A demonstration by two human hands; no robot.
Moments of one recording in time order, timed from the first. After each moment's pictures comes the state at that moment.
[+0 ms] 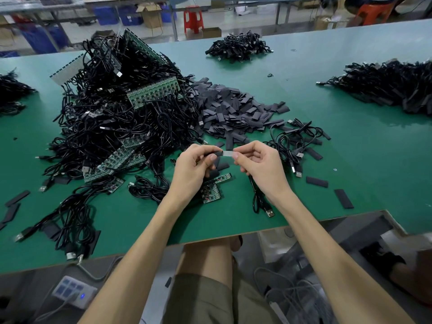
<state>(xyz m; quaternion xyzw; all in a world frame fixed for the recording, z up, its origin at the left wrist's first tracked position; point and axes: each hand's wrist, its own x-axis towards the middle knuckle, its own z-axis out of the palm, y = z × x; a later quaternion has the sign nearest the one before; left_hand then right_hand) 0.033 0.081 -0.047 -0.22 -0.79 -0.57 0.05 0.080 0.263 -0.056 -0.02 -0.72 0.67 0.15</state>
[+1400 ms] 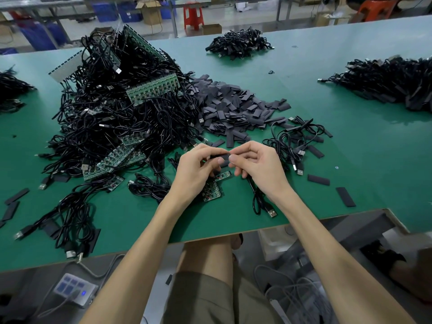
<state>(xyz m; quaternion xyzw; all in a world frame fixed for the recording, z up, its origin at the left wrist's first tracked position) 0.047 0.081 -0.036 -0.26 -0.82 -0.50 0.04 0.082 0.260 -0.054 0.01 -0.73 0.67 0.12</state>
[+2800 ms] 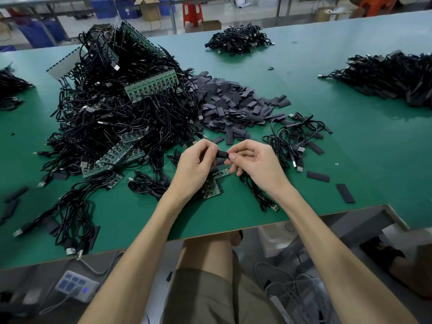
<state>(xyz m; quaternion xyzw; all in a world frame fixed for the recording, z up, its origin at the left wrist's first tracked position) 0.038 0.081 -0.048 -0.22 -0.82 -0.53 0.03 0.083 0.258 -0.052 0.02 -0.74 0.66 0.09</state>
